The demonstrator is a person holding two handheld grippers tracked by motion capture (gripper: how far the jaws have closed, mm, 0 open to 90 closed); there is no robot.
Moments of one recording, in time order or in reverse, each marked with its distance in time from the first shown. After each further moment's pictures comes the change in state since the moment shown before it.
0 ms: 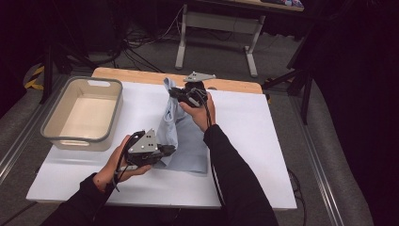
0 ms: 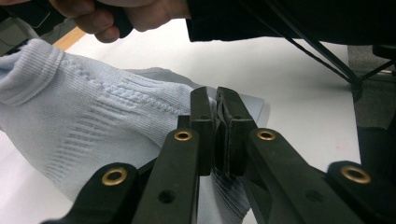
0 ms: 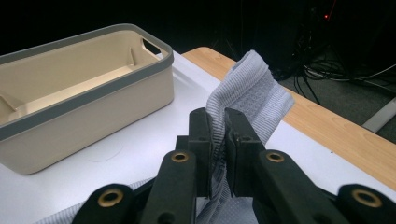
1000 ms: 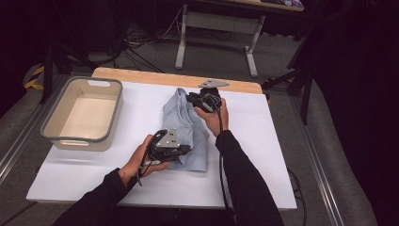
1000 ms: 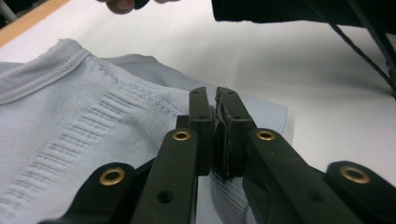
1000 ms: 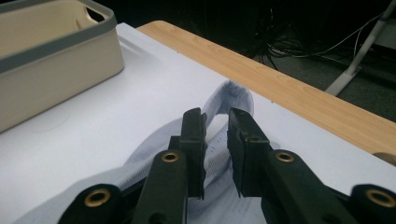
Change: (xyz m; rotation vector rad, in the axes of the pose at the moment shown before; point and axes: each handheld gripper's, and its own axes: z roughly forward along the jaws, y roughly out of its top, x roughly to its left) left arm 0.007 0.001 0.069 0.058 -0.038 -0.046; right arm -0.031 -0.035 -0.024 0.055 -0.135 0.038
